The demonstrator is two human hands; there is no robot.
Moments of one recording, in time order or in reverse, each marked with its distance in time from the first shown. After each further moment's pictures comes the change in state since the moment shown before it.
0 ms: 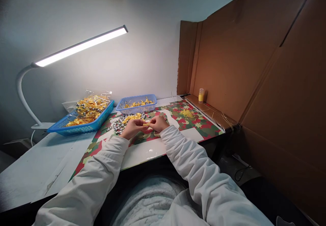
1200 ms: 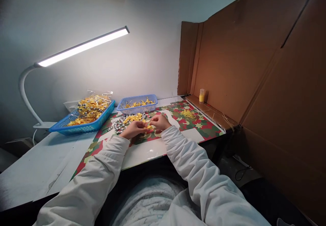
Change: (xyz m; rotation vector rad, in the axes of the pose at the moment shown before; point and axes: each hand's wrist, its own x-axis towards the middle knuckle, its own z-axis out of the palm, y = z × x) left_hand -0.003 0.006 -0.005 0.214 -0.151 -0.051; right_hand 0.007 0.001 -0.008 0.256 -0.059 0.072
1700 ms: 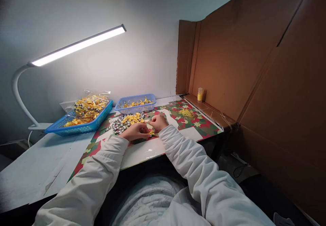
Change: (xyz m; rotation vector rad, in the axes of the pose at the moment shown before) left_hand -0.008 0.012 0.000 0.487 -0.167 0.207; right_hand 0.002 0.011 0.012 -0.290 0.165 0.078
